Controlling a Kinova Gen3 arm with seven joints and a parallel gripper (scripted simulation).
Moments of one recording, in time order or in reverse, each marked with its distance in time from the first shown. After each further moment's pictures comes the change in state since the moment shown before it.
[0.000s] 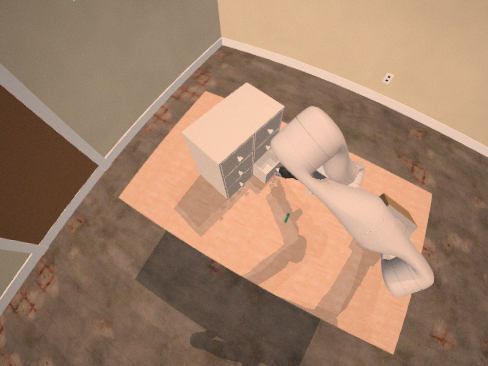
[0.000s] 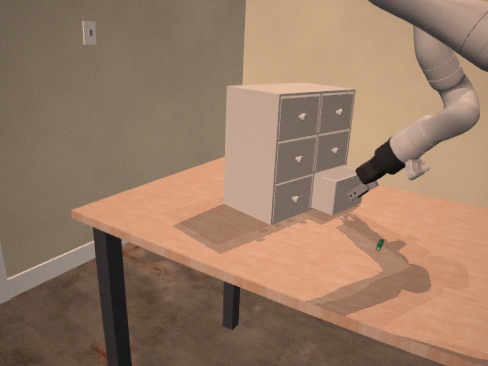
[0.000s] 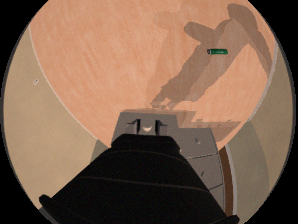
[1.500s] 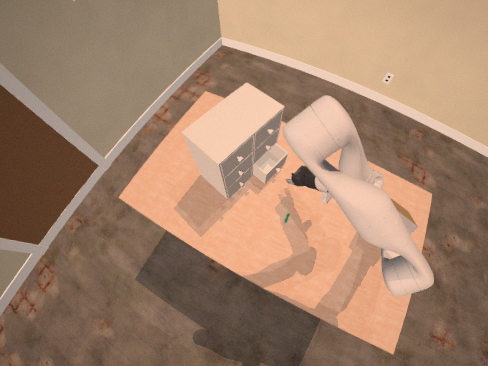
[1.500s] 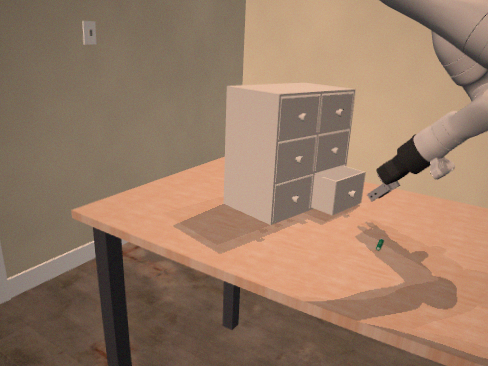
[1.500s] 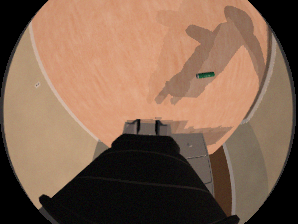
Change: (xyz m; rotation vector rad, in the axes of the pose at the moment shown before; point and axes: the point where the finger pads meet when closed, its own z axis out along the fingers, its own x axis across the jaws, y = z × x) arm 0.001 -0.030 -0.052 0.013 0.002 0.006
